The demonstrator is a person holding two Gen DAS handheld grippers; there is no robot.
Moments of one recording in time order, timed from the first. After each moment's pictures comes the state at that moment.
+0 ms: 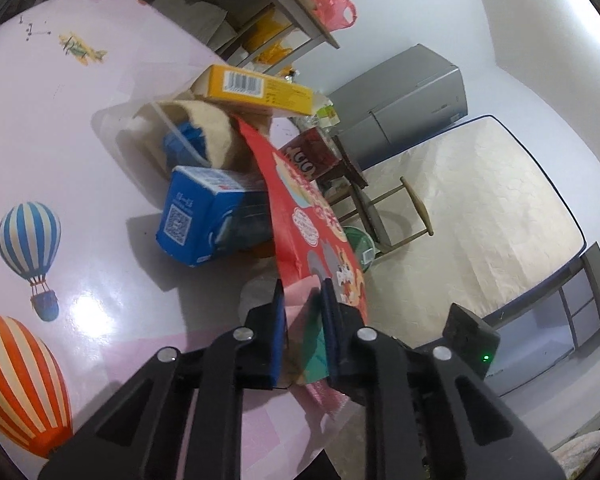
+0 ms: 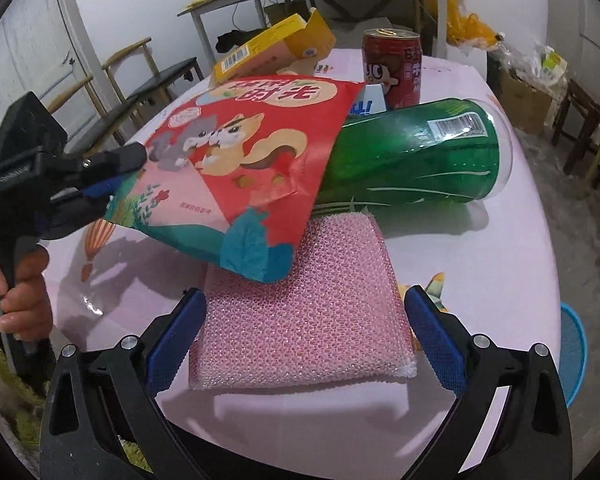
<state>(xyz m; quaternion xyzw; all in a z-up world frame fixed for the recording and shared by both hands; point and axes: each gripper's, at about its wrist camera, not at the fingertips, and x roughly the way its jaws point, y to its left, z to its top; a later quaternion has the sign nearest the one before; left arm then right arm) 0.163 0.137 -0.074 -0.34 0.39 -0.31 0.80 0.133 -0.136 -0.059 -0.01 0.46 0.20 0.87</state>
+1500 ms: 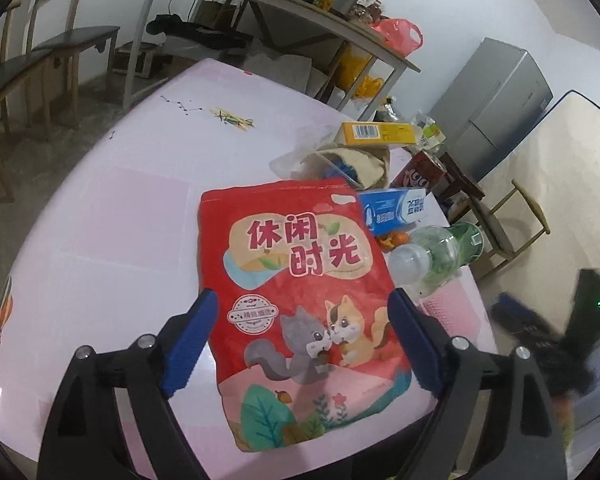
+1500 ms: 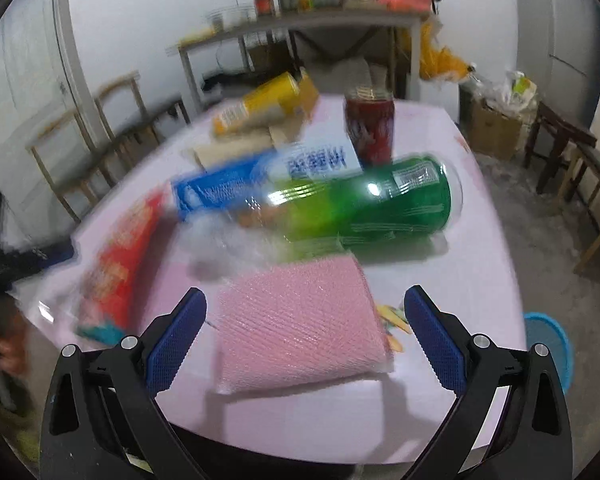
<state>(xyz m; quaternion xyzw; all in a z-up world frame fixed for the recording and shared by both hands) 0.072 0.197 -0.051 -0.20 0.40 -0.09 0.89 0.095 -0.141 -0.011 0.04 0.38 0.19 0.91</state>
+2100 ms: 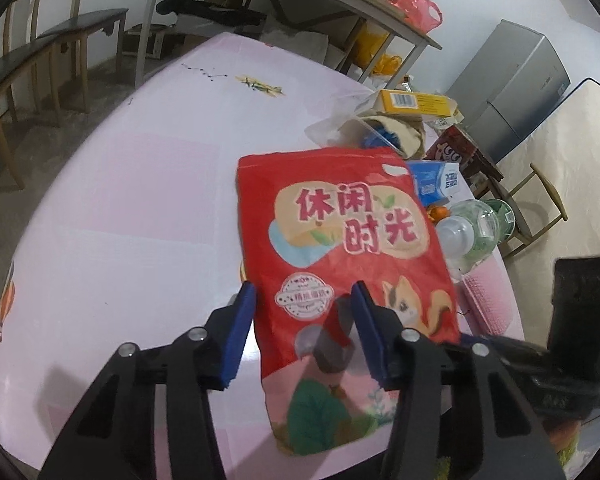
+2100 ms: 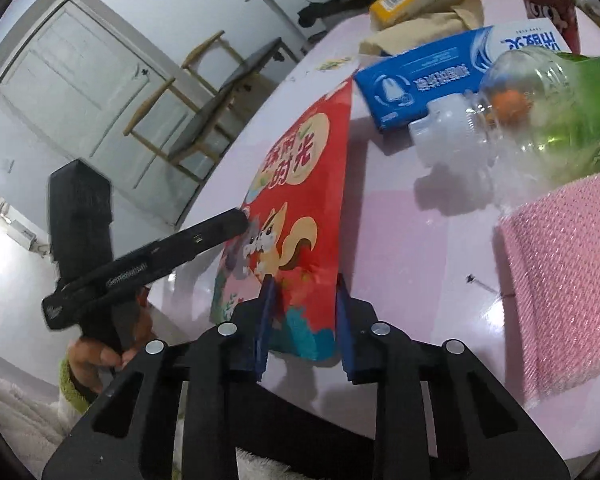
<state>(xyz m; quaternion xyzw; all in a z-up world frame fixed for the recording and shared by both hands) 0.081 0.213 -0.082 -0.19 0.44 -0.08 0.87 0.103 -0.028 -0.063 0.12 0.50 0.38 0.77</state>
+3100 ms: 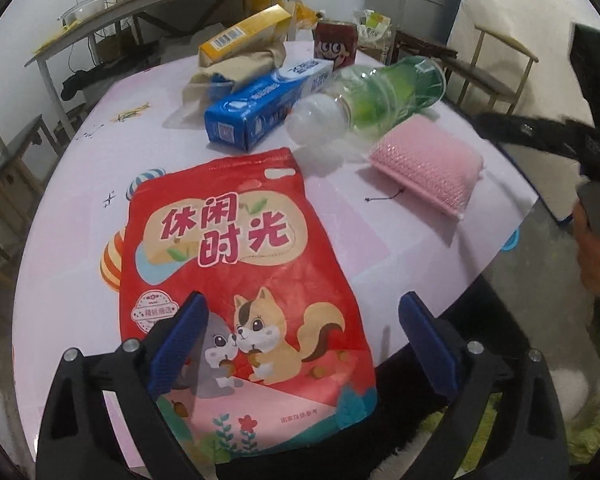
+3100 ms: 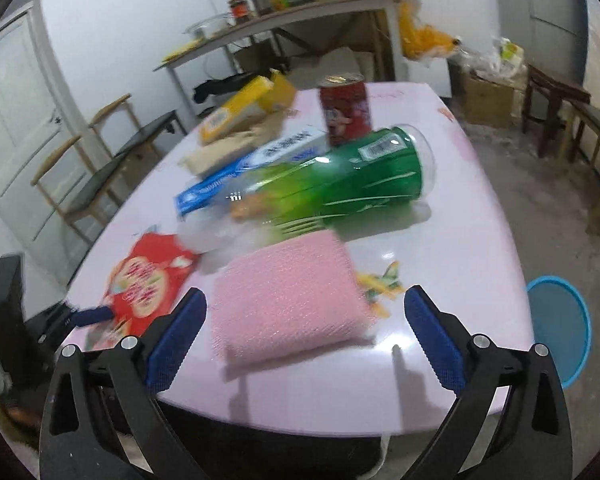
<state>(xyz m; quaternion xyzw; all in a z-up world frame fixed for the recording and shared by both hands) 0.046 0.080 -0.083 0.06 0.46 -0.15 0.87 0.122 -0.175 -0.033 0.08 0.42 0.15 0.89</state>
